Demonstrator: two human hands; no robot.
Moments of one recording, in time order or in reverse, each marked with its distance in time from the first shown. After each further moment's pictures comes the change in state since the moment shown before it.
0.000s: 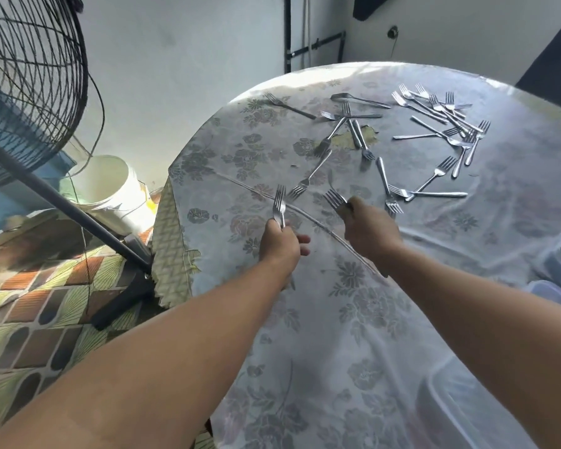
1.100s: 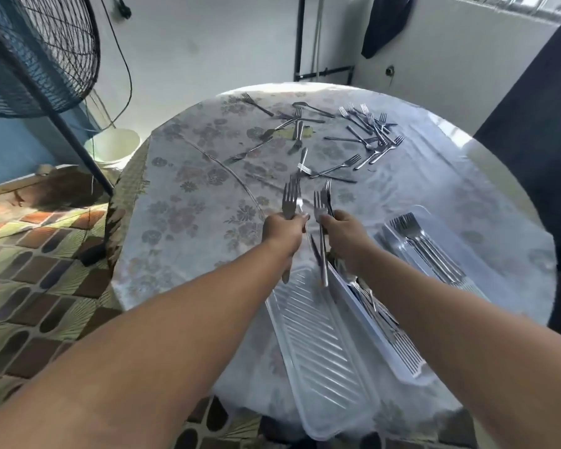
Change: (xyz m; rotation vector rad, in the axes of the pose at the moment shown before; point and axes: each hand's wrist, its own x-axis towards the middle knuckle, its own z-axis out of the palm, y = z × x) left_hand -0.255 -0.011 0.200 -0.107 0.116 0.027; right_hand -0.156 0.185 -0.132 0.775 -0.198 0.131
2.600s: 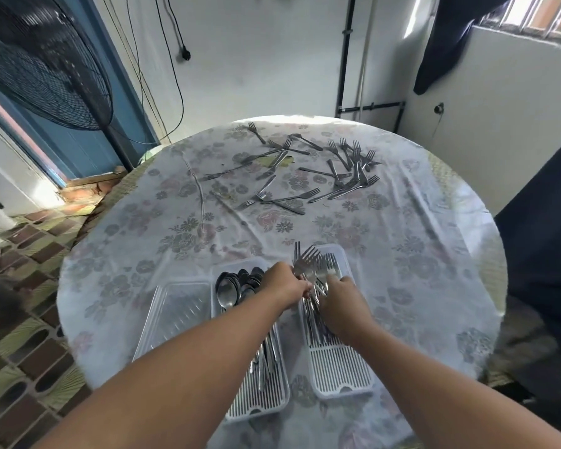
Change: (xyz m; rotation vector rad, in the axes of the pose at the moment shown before) left_hand -0.033 -0.021 0.254 0.582 0.132 -0.020; right_hand 0.077 0.114 -0.242 -0.884 -0.250 -0.415
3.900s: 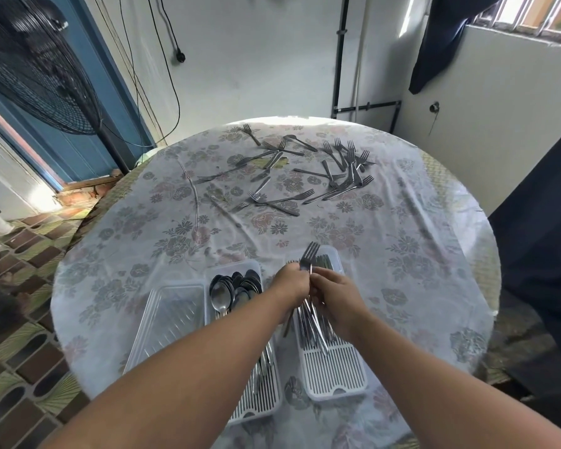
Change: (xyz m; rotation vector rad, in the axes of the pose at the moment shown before) left_hand 0.009 0.014 0.026 -0.342 -0.088 -0.101; right_hand -0.005 -0.014 -0.025 1.444 -0.189 0.312
